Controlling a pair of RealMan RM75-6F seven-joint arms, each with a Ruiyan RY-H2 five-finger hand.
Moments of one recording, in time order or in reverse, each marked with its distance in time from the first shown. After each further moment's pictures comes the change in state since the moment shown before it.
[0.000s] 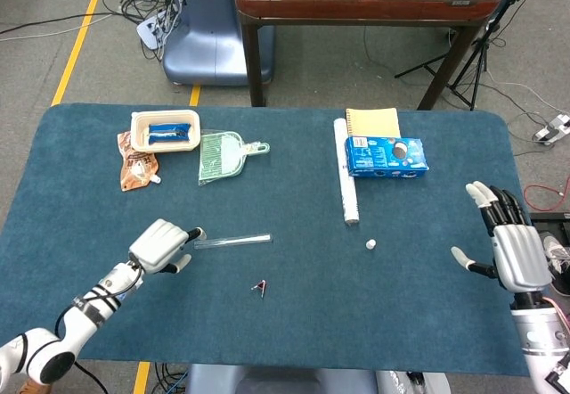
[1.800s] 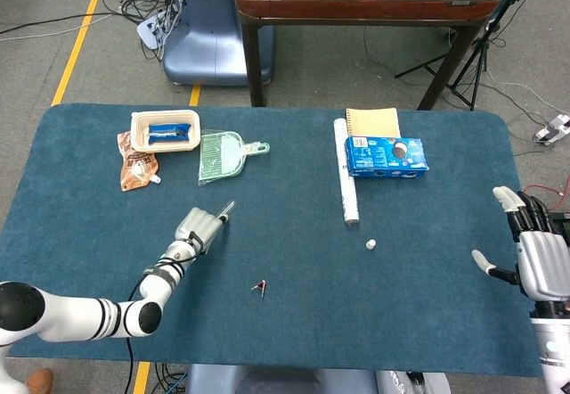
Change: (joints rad) left arm -0.546 -0.293 0.233 0.164 -1.002 0.084 0.599; right arm -0.050 0.026 -0.010 0.000 0.022 0.054 0.029
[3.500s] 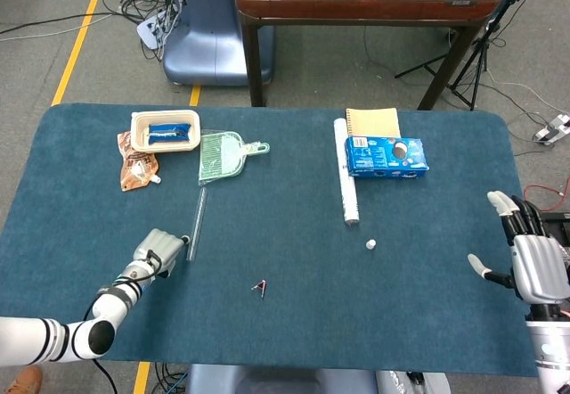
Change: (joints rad) left arm 0.150 0.198 0.063 -0.190 0.113 -0.068 -0.090; right arm -0.005 -0.013 -0.012 -0.006 -0.003 -0.008 -0.014
